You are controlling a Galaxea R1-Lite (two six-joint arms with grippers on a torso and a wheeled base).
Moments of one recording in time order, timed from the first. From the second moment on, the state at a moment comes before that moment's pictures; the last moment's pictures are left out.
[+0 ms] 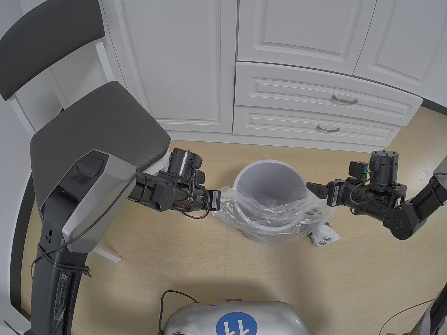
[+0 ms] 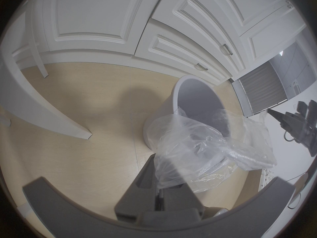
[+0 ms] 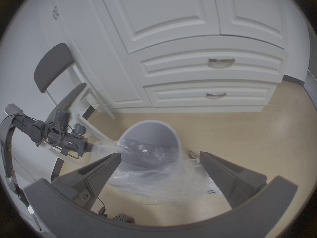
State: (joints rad) left arm -0.44 2.51 -1.70 -0.11 -0.27 -0.23; right arm 0.24 1.92 -0.72 -0.89 0.09 0.13
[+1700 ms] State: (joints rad) left arm -0.43 2.43 -1.57 -0.12 -0.28 -0.16; right arm 0.45 2.25 -1.28 -0.43 -0.14 -0.52
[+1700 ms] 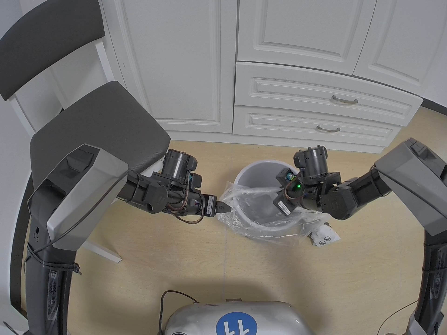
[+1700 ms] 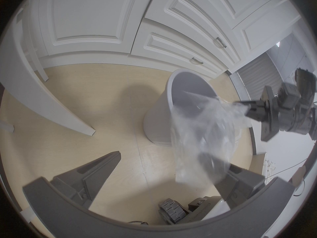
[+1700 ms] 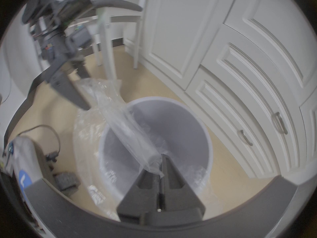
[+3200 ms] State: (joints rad) left arm -0.42 2.38 -1.55 -0.19 -0.28 -0.17; right arm 0.48 2.62 -1.87 -0.78 -0.42 -0.16
